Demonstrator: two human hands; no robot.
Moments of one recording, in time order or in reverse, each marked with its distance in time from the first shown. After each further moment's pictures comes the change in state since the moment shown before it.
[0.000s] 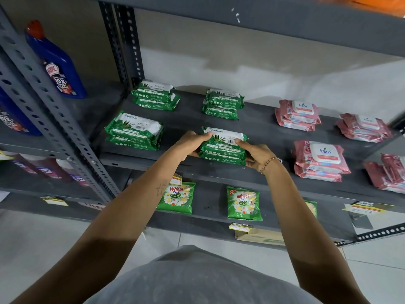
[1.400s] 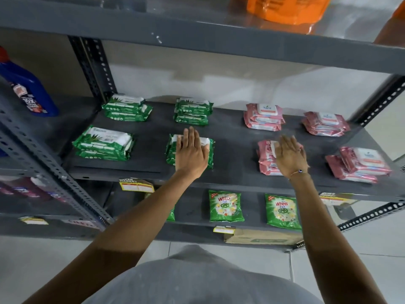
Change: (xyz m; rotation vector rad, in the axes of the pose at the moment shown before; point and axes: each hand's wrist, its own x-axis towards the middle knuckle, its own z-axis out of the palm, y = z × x) left_hand -0.026 0.002 0.108 1.179 0.458 0.490; right_hand -0.011 0.021 -0.175 -1.122 0.478 -0.365
